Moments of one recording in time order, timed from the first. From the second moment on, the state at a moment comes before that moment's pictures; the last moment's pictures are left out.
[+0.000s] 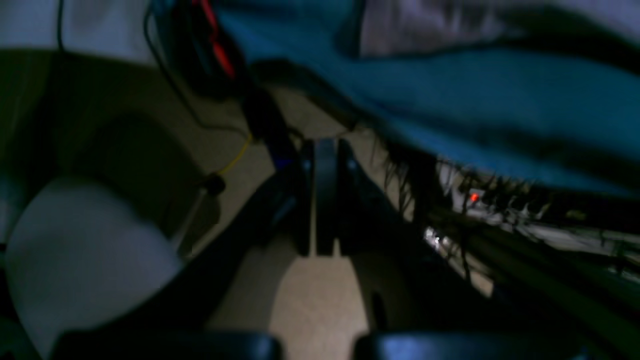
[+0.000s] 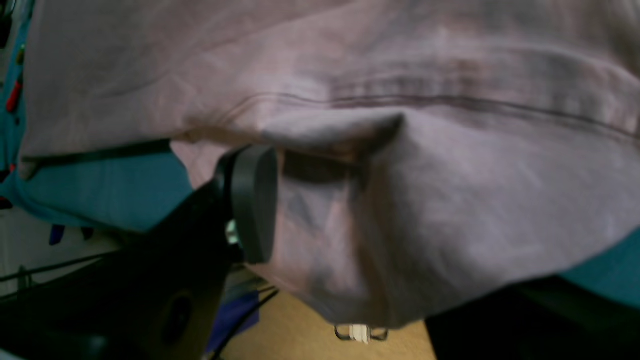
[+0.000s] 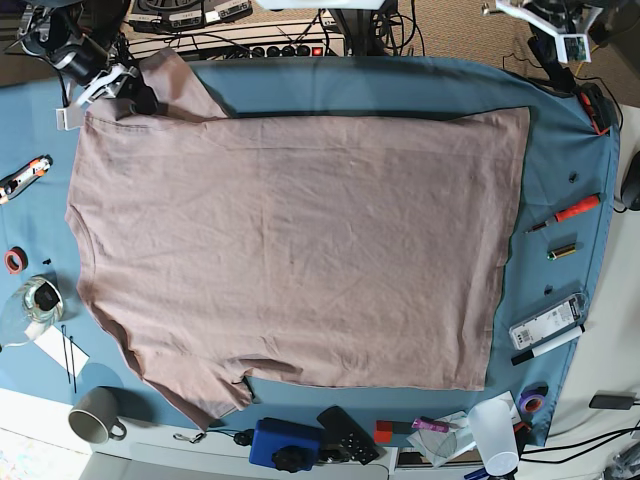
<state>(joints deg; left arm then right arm) 64.3 -0.3 -19.2 132.6 -8.7 0.1 27.3 -33.0 19.6 39.1 90.5 63.6 37.5 -58.3</state>
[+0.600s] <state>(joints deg) 51.4 1.2 -19.3 129.4 -23.6 -5.0 27.0 -32.9 18.1 39.2 90.6 64.9 38.7 -60.4</state>
